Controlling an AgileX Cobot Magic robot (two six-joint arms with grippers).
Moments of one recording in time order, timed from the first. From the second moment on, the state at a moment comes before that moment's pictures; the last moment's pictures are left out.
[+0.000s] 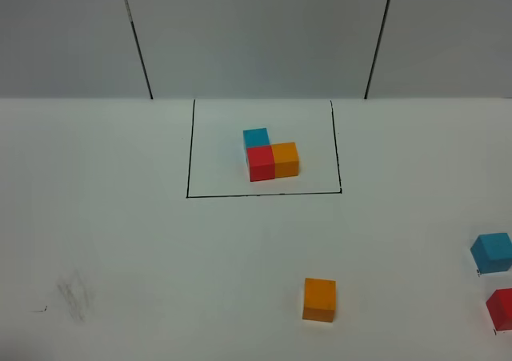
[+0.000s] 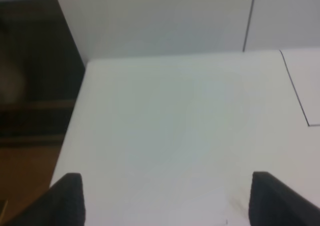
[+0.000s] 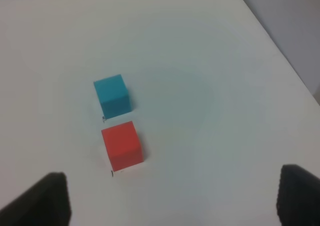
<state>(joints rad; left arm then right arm) -0.62 0.43 -0.98 0.66 1.20 -0.45 -0.20 -0.01 -0.49 -0.04 1.06 0.08</state>
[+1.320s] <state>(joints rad) 0.13 -0.01 -0.69 -0.12 1.06 0.17 -0.20 -0.01 -0.49 -0.04 1.06 0.08</state>
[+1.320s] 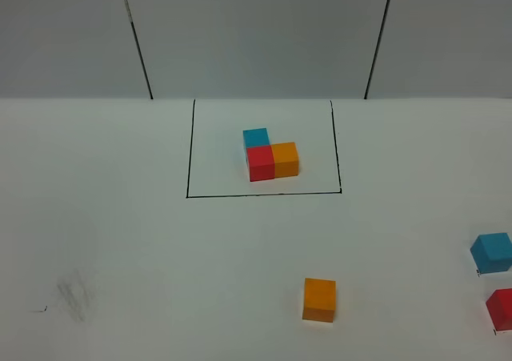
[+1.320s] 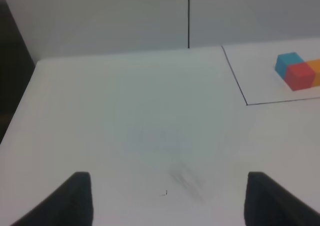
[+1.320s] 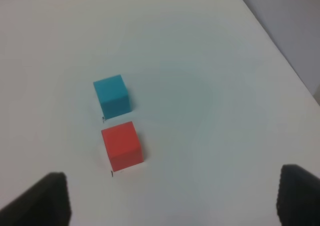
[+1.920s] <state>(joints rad) 0.11 -0.01 -0.51 -0.13 1.09 0.17 -0.20 -0.01 -0.49 -0.04 1.06 0.08</state>
